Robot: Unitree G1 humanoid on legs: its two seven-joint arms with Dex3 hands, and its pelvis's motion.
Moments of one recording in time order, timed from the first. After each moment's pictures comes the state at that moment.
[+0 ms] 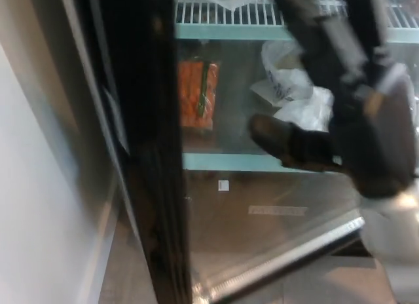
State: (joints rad) left_arm 0.02 0.56 -0.14 1.21 0.24 -0.28 -0.19; right_arm -0.31 -0.16 0.14 -0.30 -0.73 -0.45 -0.17
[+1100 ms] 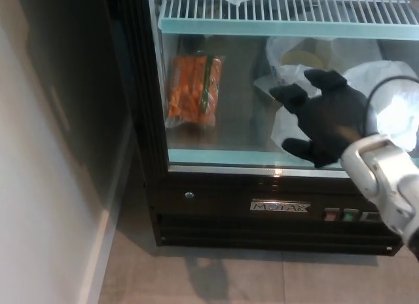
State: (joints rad) left_arm 0.01 0.57 -0.14 1.22 0.24 -0.28 -0.20; right_arm -0.72 -0.40 0.48 0.71 -0.97 -0.12 -0.18
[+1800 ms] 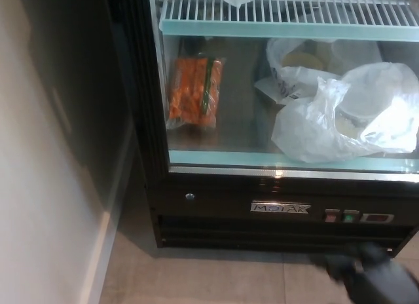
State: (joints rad) left_arm 0.00 0.58 -0.18 1.21 0.27 -0.28 -0.20; right_arm 0.08 -0.56 0.41 0.39 -0.86 -0.24 -0.26
